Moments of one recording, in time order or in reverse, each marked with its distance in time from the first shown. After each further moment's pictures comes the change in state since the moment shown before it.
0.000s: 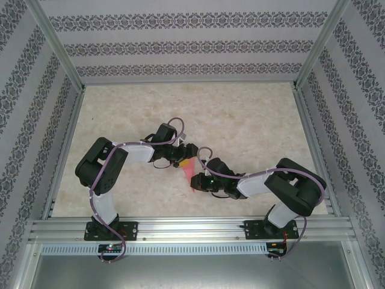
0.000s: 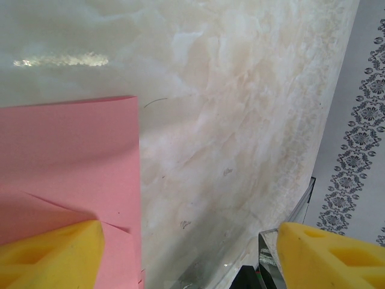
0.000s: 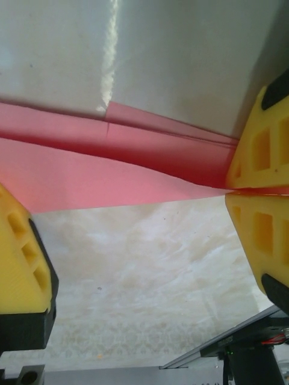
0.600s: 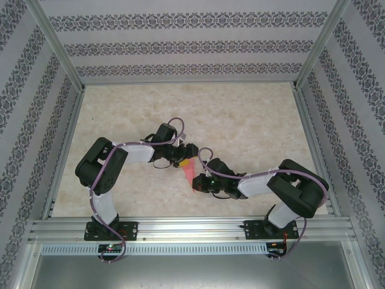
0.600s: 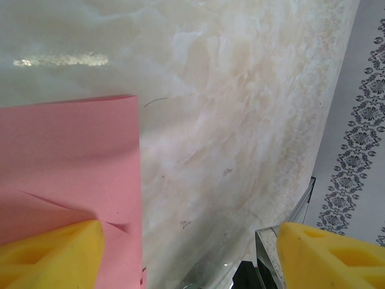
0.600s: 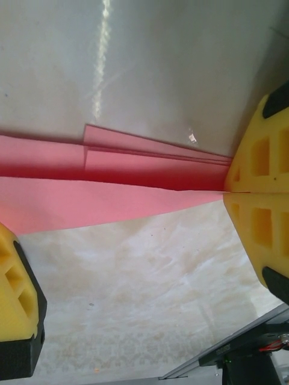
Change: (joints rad) left arm 0.000 0.000 0.000 -0.001 0.000 0.000; right arm 0.002 -0.024 0.004 -0.072 0.003 0.004
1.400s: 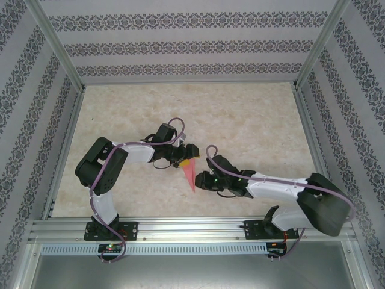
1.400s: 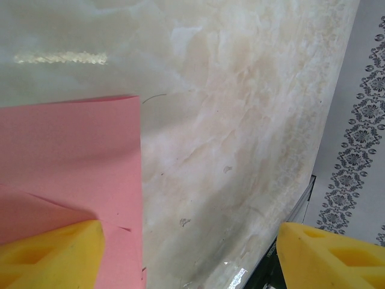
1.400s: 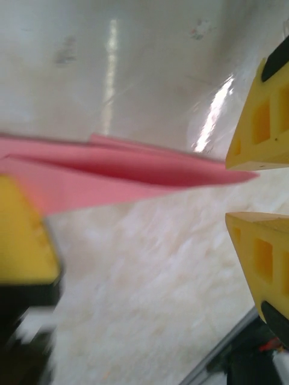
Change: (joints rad) left arm 0.000 0.000 0.000 -0.005 0.003 0.003; right arm 0.009 -0.272 0.077 -0.372 0.117 -0.006
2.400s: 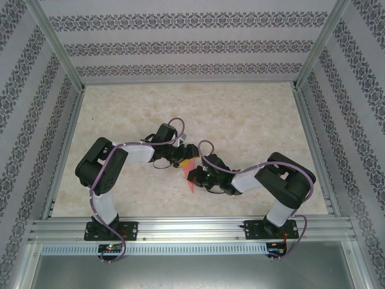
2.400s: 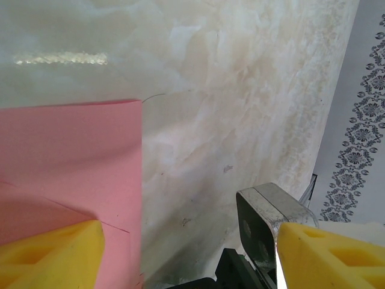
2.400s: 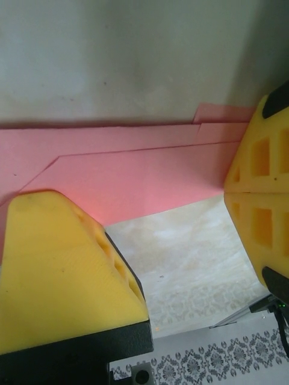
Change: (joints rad) left arm 0.000 0.000 0.000 -0.002 0.000 0.007; right arm -0.030 0.402 -0.016 0.525 -0.105 0.235
